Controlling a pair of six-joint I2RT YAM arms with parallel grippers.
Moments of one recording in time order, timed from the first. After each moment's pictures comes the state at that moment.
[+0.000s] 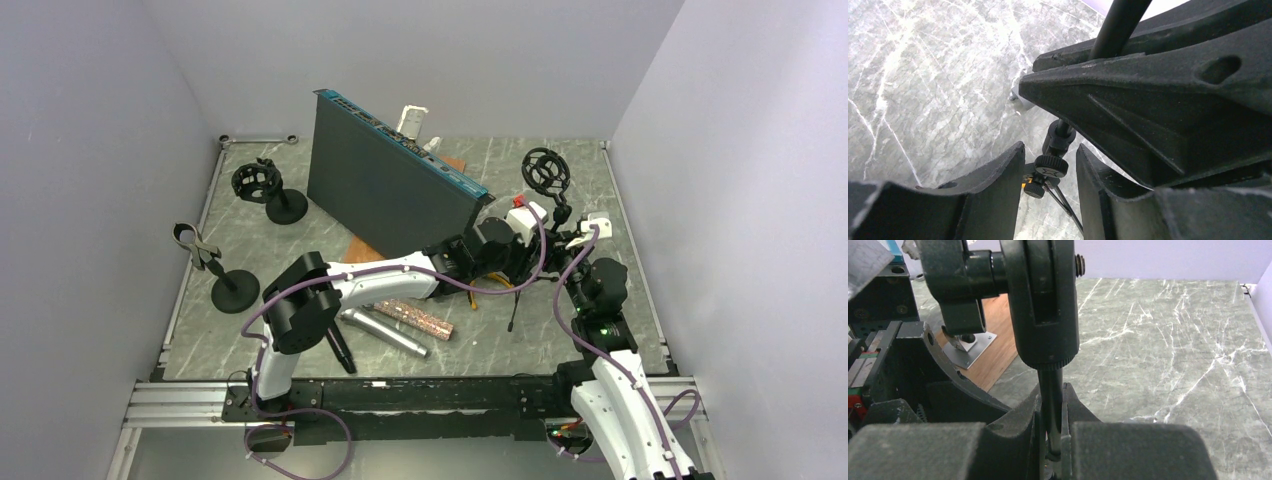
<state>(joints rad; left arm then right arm) -1.14 1.98 1.53 0.14 -0.10 -0.24 0.11 0.54 0.37 0.16 -0.11 0.12</state>
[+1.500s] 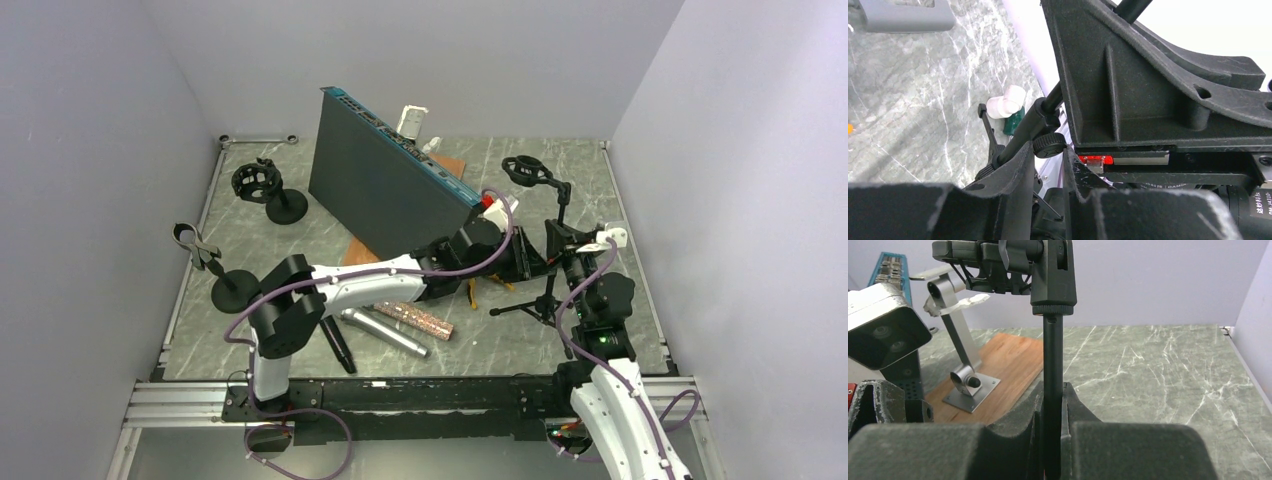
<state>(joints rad) -1.13 1.88 1.42 0.24 0.07 -1.09 0.11 0.49 0.31 0.36 -0.08 0.17</state>
